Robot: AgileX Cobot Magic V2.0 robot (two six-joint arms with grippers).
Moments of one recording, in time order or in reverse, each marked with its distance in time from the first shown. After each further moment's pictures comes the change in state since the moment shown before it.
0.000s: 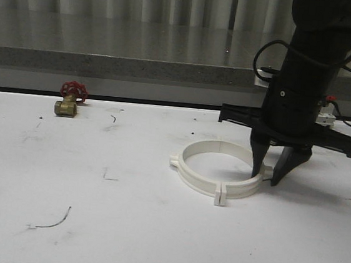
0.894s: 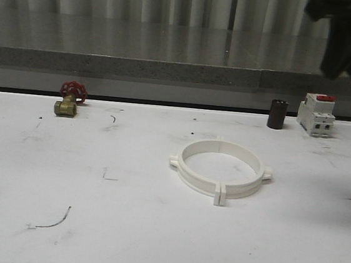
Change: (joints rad) left arm 0.000 0.000 0.000 0.000 0.000 0.000; right arm -0.142 -0.536 0.147 -0.015 0.021 -0.616
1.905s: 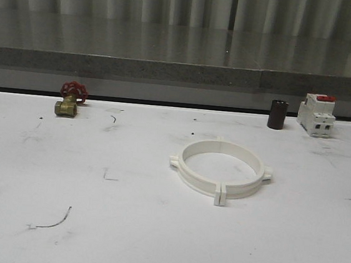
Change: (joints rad) left arm 0.000 0.000 0.000 0.000 0.000 0.000; right arm -0.078 -0.975 0.611 0.062 0.000 -0.032
